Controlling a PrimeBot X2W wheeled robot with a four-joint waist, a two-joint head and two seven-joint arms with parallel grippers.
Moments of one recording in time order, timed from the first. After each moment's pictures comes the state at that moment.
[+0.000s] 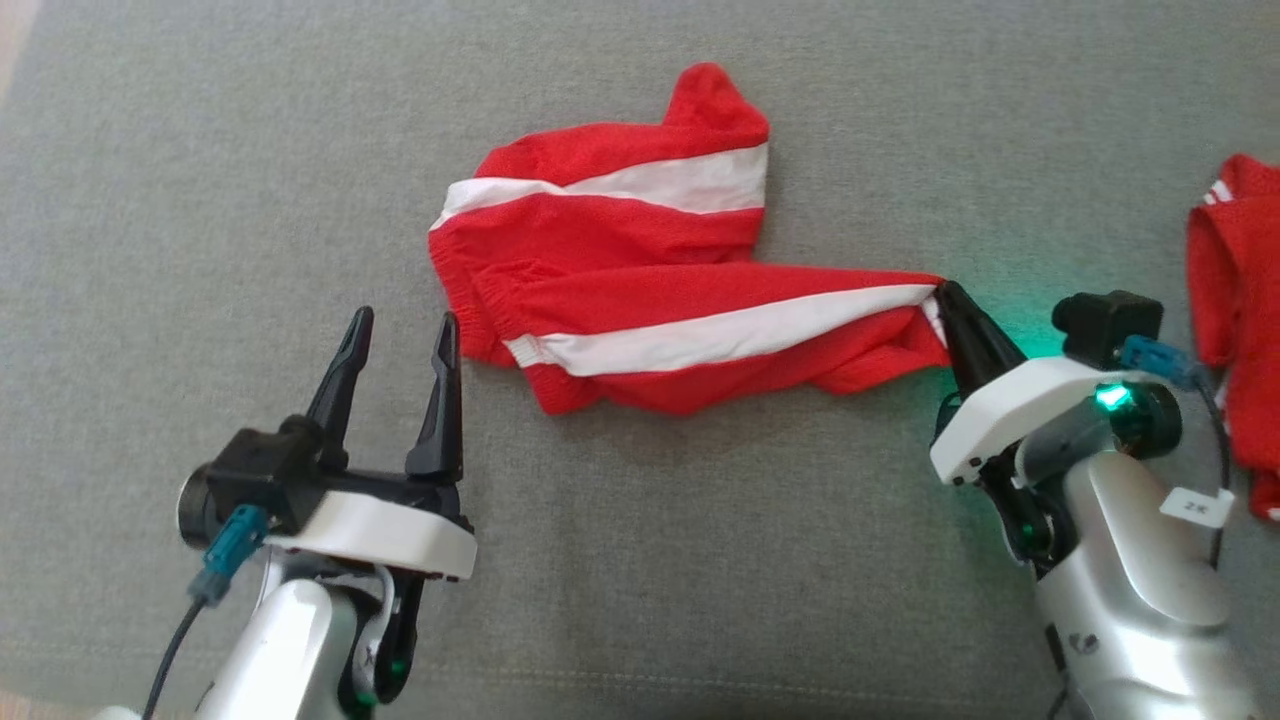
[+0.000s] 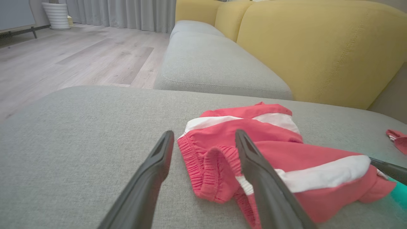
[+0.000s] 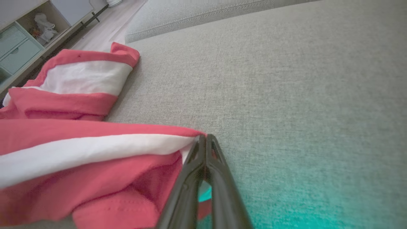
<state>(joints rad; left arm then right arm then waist) -0.15 0.19 -0.37 0.04 -0.35 0.14 -0.25 -0.40 -0.11 0.14 0.51 0.33 0.12 0.08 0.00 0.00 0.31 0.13</state>
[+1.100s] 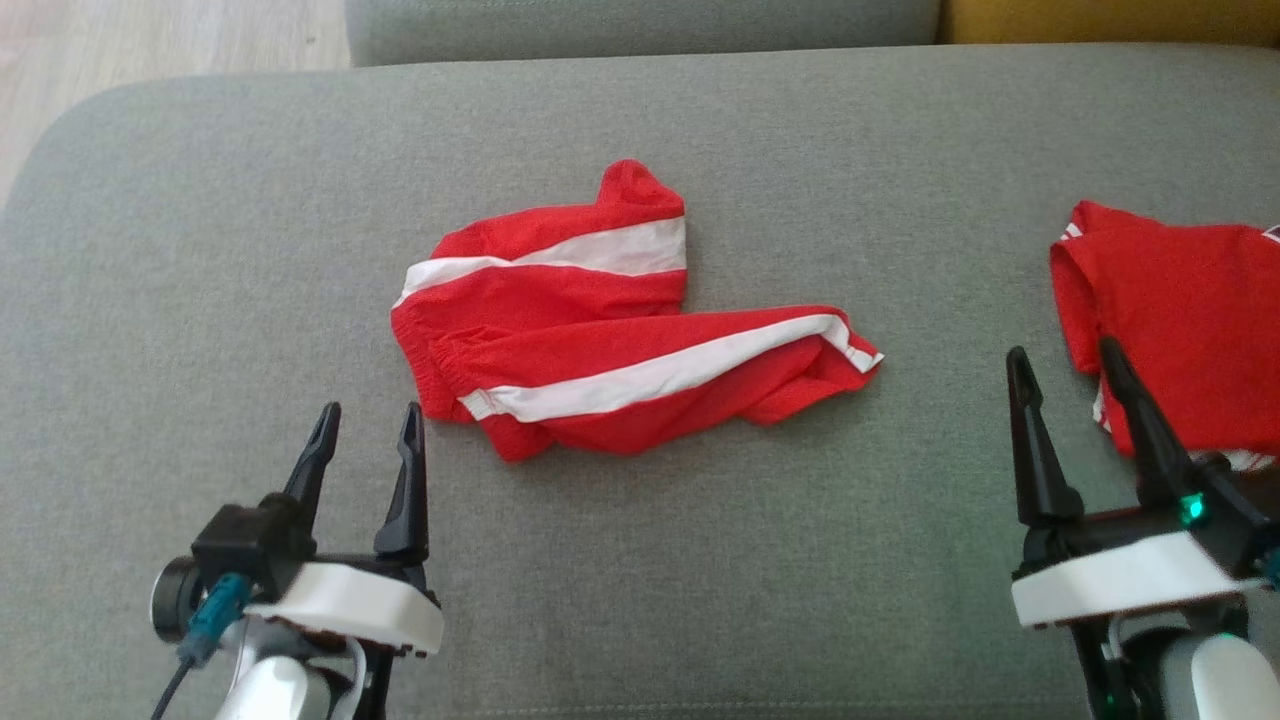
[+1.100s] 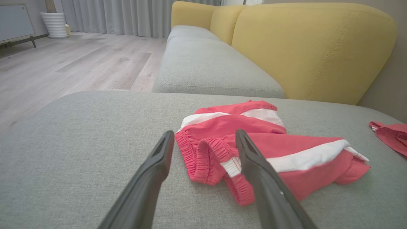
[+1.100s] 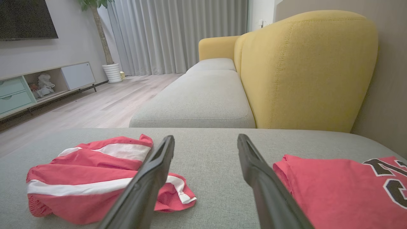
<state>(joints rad) -0.02 0.22 -0.34 0.06 -0.35 0.17 -0.24 0.06 -0.07 0.01 -0.17 0.14 0.12 0.00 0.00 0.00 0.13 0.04</state>
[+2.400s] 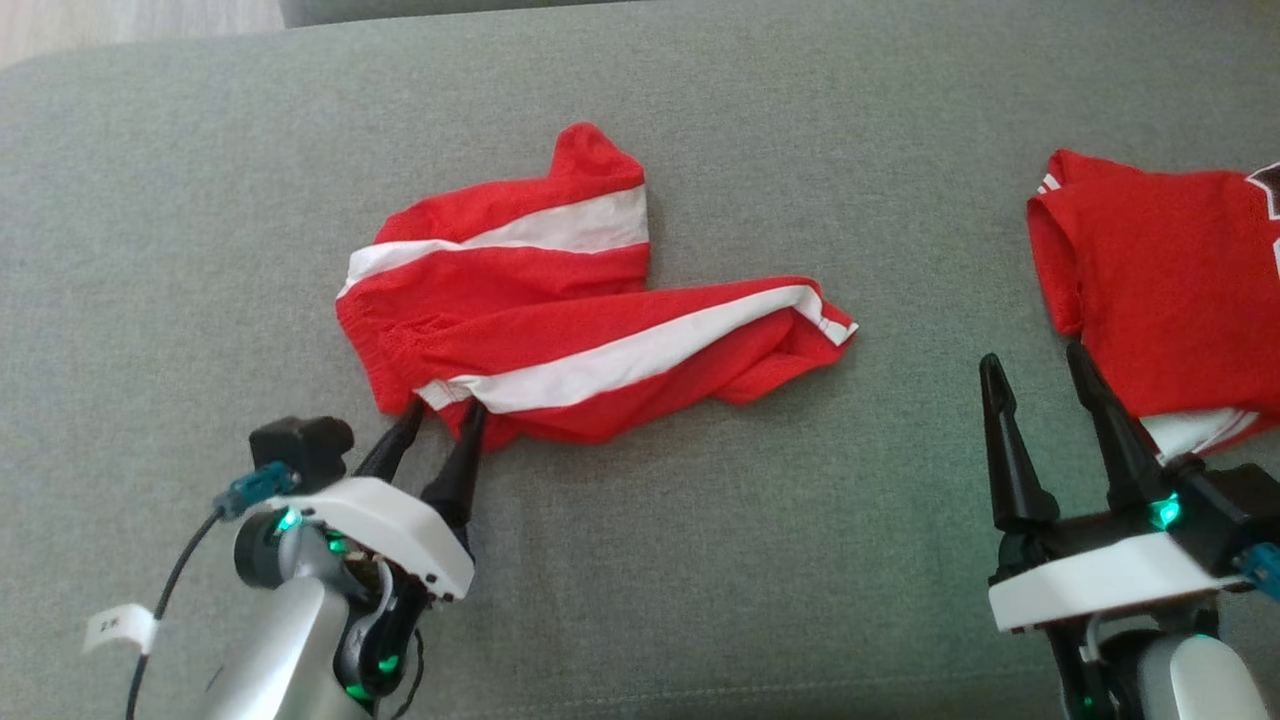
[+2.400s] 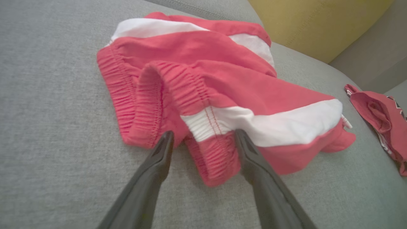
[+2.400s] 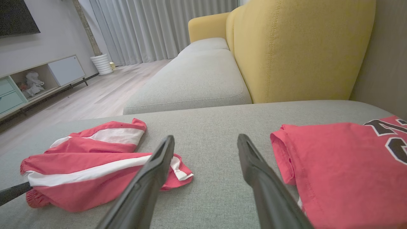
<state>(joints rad) -0.23 0.16 -0.38 0.38 -0.57 -0.02 -0.06 0.07 -0.05 0.04 -0.17 0.18 0.12 0.02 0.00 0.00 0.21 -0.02</state>
